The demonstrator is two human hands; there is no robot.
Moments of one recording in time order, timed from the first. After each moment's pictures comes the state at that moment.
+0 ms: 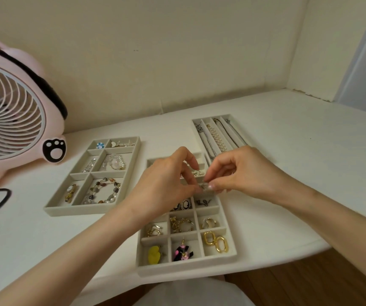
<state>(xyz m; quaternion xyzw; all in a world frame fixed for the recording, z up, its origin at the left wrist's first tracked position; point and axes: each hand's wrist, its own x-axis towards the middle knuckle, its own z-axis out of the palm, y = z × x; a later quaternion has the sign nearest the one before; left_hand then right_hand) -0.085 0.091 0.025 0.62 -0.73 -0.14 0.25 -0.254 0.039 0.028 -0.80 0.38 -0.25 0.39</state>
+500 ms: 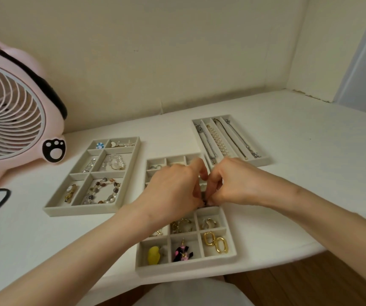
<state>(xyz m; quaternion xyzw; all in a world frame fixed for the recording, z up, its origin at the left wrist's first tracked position) -0.102 0.091 0.029 0.62 -0.78 -0.03 0.11 -0.237 0.044 0.030 -0.85 0.46 -0.07 0.24</state>
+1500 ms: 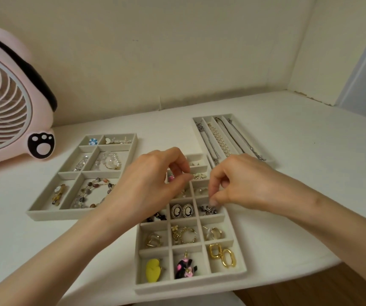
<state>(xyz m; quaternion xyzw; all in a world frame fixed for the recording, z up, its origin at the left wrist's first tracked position) -0.059 0.089 0.026 0.60 -0.75 -0.07 0.28 -0.234 0.044 0.043 -0.87 0.46 -0.04 0.19</state>
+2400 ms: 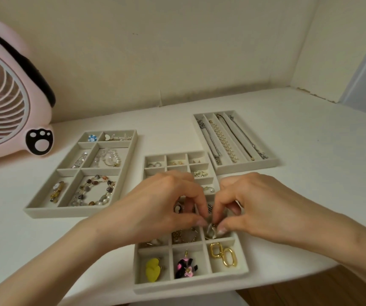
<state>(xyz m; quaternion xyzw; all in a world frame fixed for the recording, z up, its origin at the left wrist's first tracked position) -0.064 0.106 0.029 0.50 -0.83 -0.19 0.17 -0.251 0.072 0.039 -0.90 0.39 -0.04 0.19</state>
